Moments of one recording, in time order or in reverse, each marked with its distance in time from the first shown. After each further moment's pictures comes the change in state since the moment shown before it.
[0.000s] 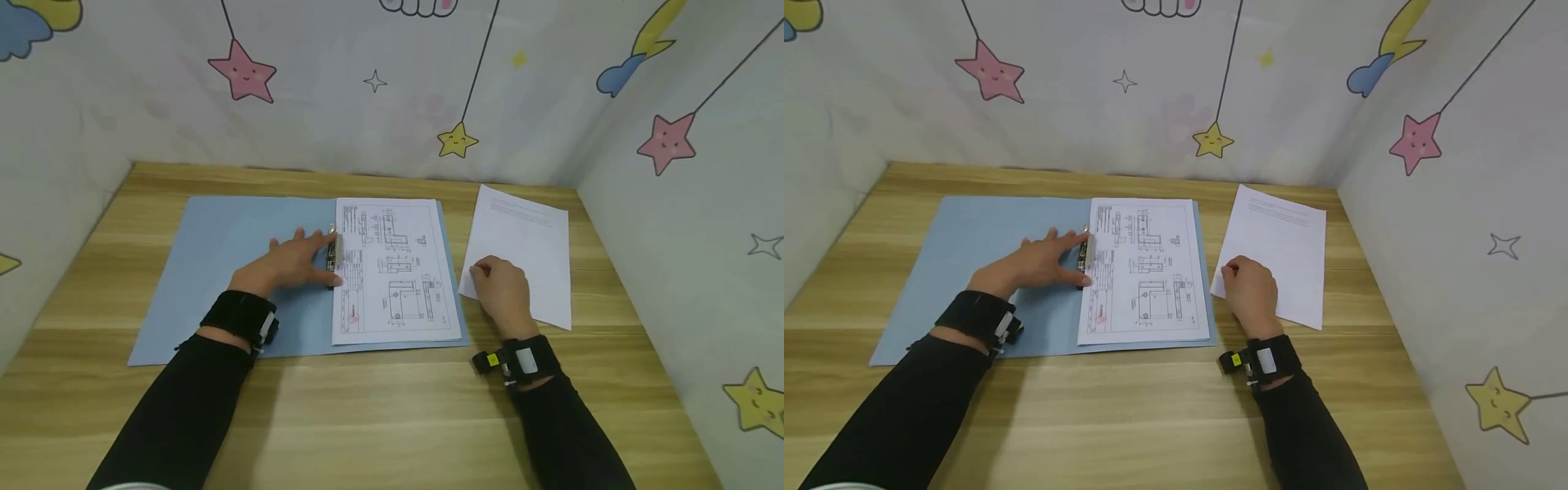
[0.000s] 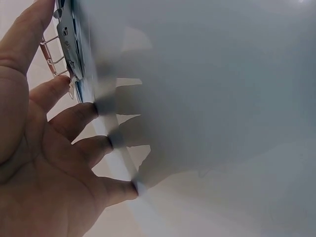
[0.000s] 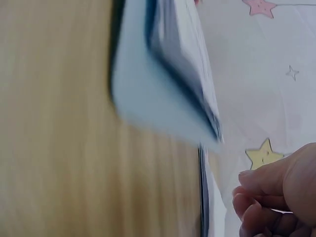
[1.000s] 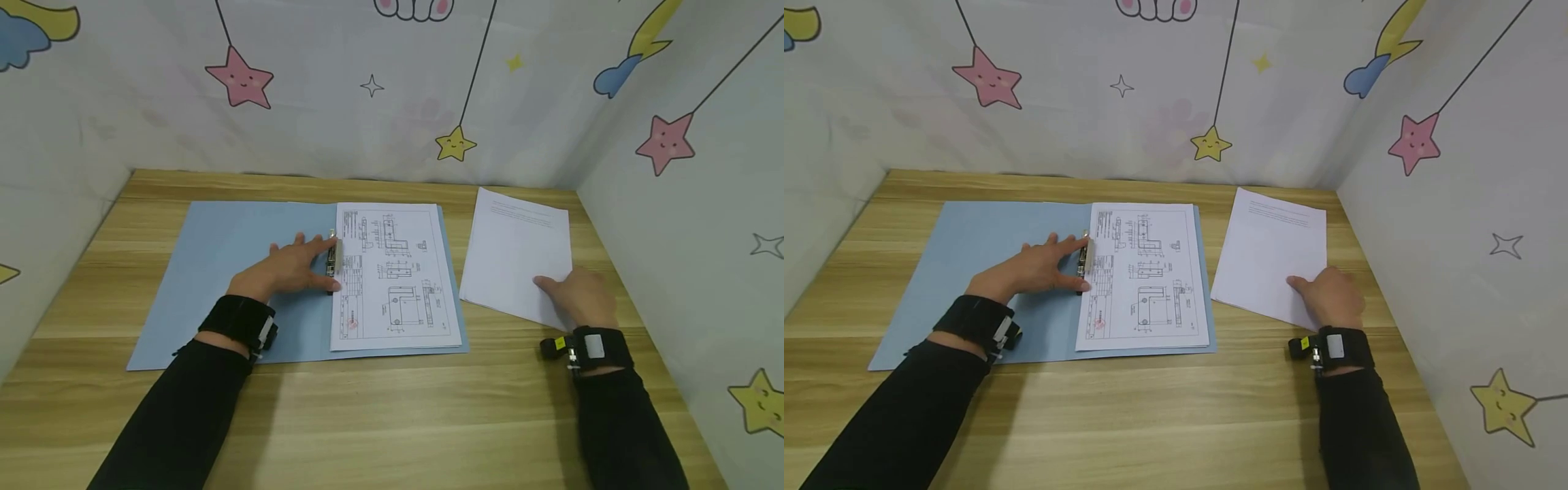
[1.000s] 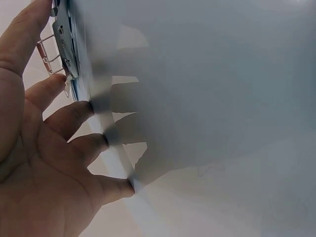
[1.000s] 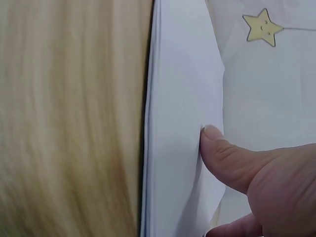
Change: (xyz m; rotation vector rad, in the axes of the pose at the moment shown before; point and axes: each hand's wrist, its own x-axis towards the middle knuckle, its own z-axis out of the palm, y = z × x) left_hand 0.002 0.000 0.002 0.011 0.002 0.006; right_hand 0.020 0.117 -0.058 -0.256 -0.220 0.344
